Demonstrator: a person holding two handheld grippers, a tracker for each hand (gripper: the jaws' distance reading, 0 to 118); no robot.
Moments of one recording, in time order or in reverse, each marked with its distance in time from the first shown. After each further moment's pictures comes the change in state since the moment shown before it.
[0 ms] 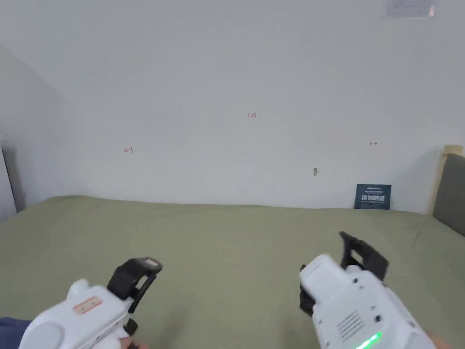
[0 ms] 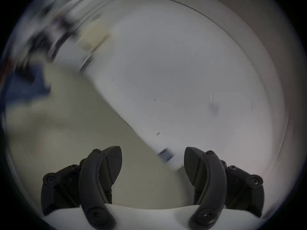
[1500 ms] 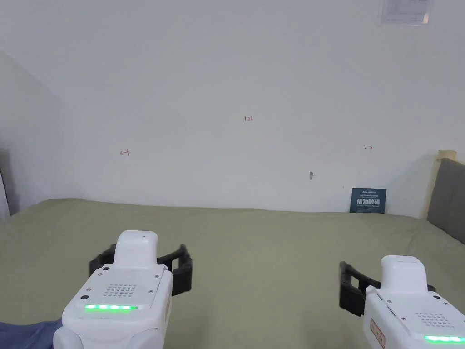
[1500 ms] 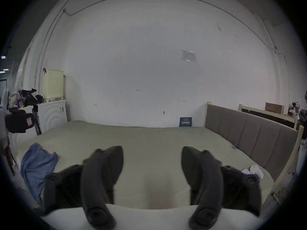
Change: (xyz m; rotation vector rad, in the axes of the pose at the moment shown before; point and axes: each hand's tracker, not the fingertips) left arm 0.101 -0.087 0.005 0.372 0.291 -1.390; right arm 0.046 -0.064 0.006 -0.176 0.000 -1.095
